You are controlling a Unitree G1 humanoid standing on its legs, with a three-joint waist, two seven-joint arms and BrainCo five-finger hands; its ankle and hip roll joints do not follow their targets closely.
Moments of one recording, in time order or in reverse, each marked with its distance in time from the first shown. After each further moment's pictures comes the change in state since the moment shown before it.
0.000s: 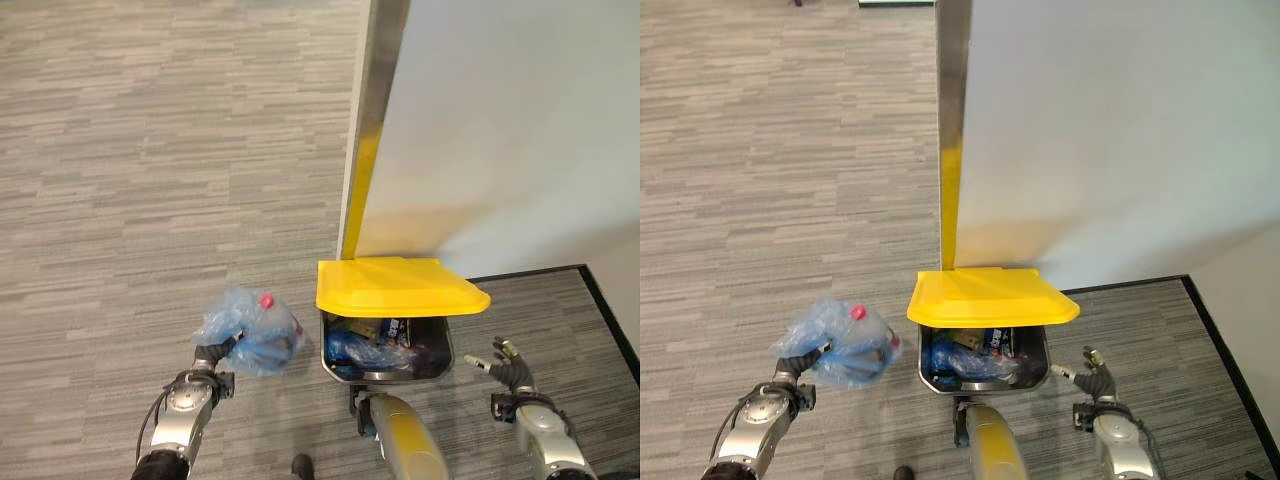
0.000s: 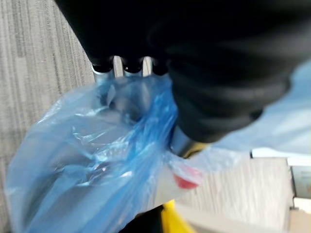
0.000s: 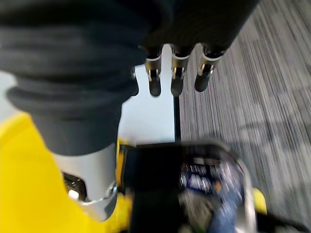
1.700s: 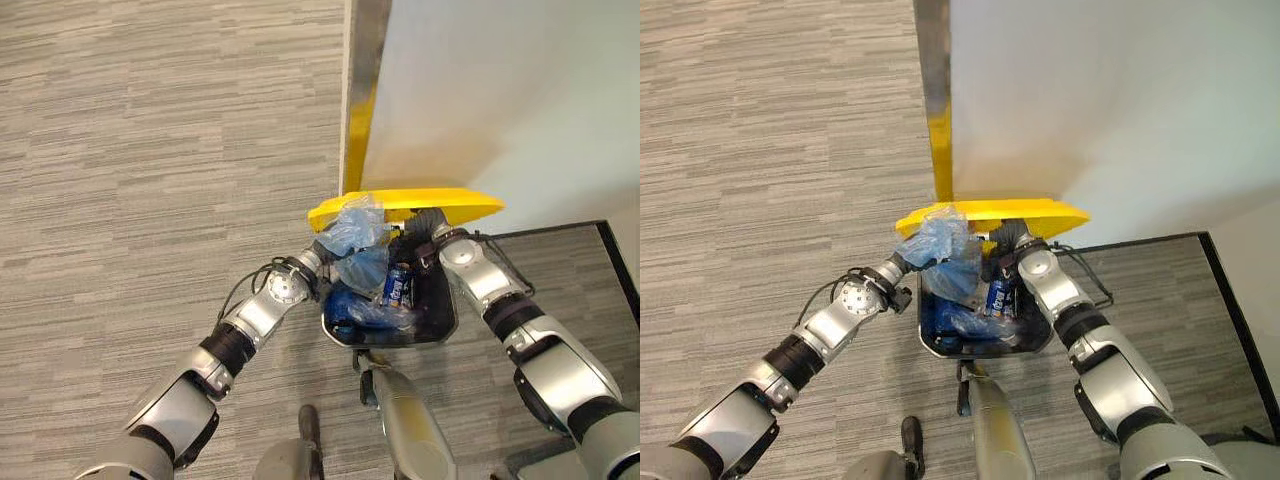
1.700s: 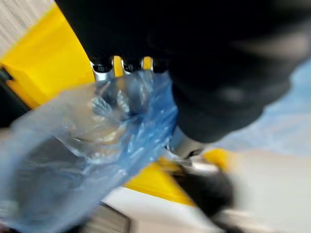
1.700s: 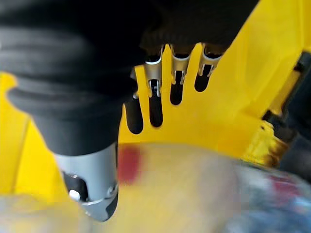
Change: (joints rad) left arm -0.723 0.027 -0.579 0.034 0.050 -0.069 -0.002; right arm -0.917 -0.052 0.428 0.164 0.070 0.021 0.002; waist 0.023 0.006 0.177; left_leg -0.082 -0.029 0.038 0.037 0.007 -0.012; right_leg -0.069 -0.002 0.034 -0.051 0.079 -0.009
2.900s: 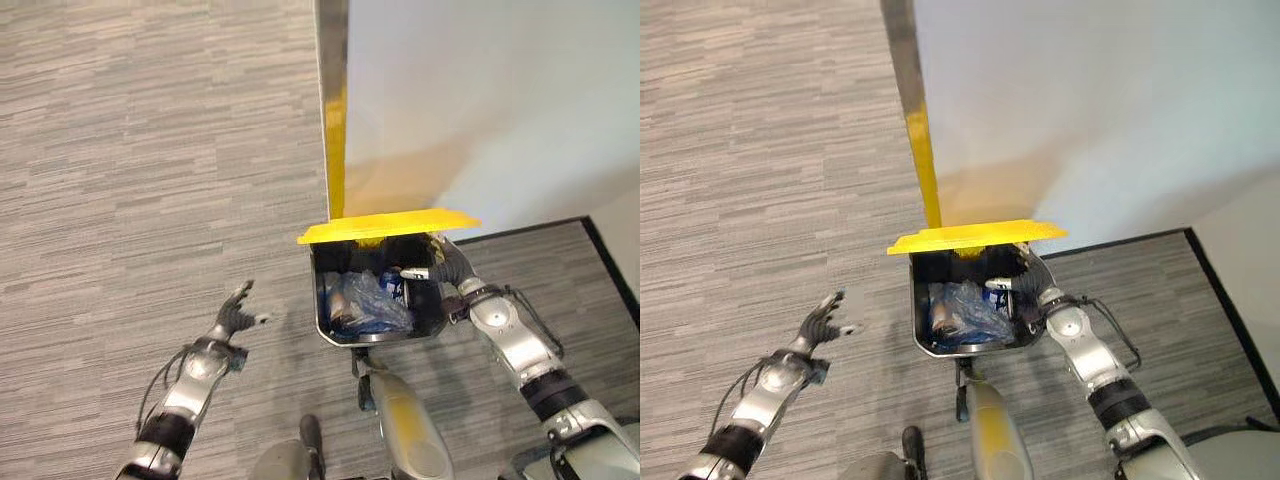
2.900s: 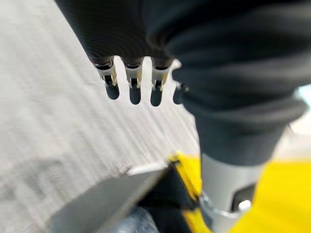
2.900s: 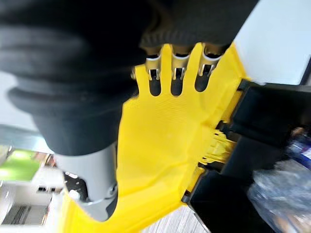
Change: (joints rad) left arm 0.630 0.051 0.504 0.006 0.074 0.033 0.026; right arm 0.621 -0.058 -0.228 -0.436 -0.127 -0.023 0.062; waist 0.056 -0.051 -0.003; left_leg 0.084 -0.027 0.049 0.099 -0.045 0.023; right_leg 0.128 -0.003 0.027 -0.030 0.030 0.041
